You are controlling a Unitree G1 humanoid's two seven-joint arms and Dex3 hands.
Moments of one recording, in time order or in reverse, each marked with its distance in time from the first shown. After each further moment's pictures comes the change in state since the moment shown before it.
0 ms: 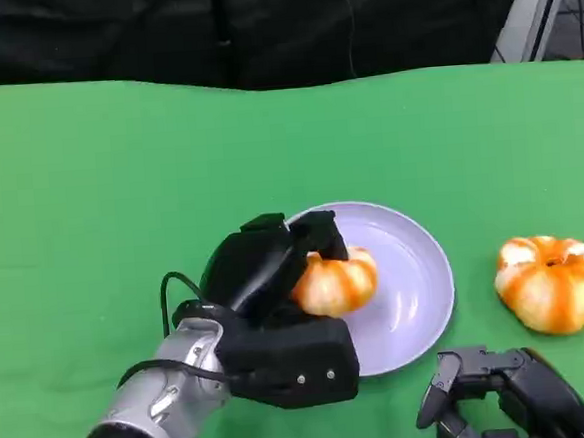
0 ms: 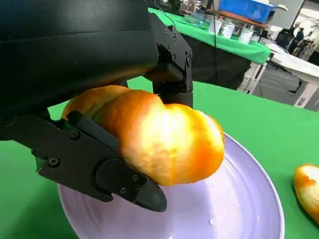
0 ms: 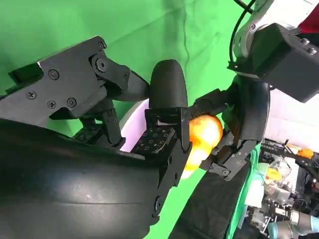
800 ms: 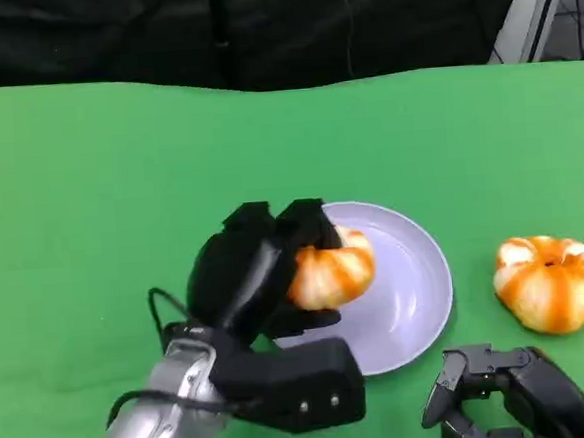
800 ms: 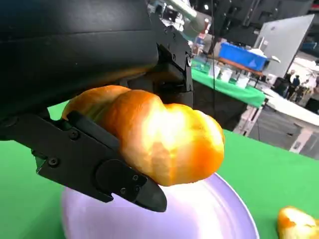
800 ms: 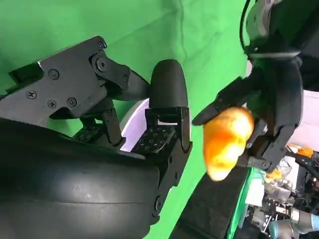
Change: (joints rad) left arm 0.155 0.027 0.028 -0.336 0.043 0.124 0.031; right arm -0.001 -0.002 -0.017 0.005 0.019 0.001 0.030
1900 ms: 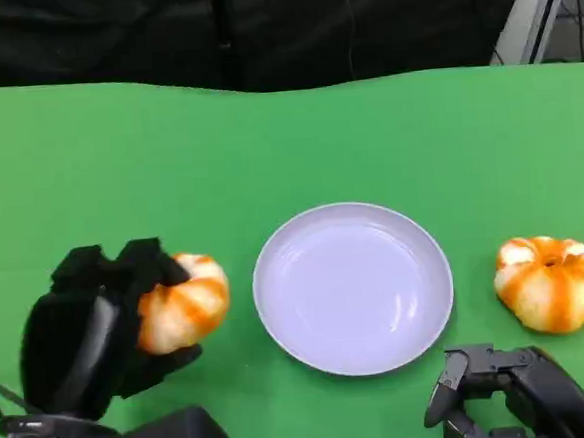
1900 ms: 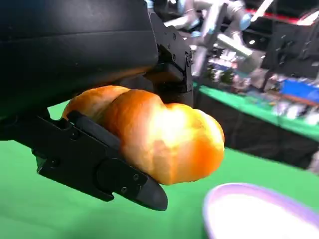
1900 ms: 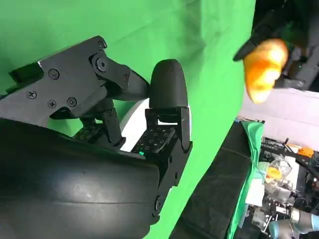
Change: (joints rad) left arm 0.373 0.251 0.218 -0.367 -0.031 0.024 0.102; right arm -0.002 -0.001 -0.008 0.008 0.003 0.000 0.011
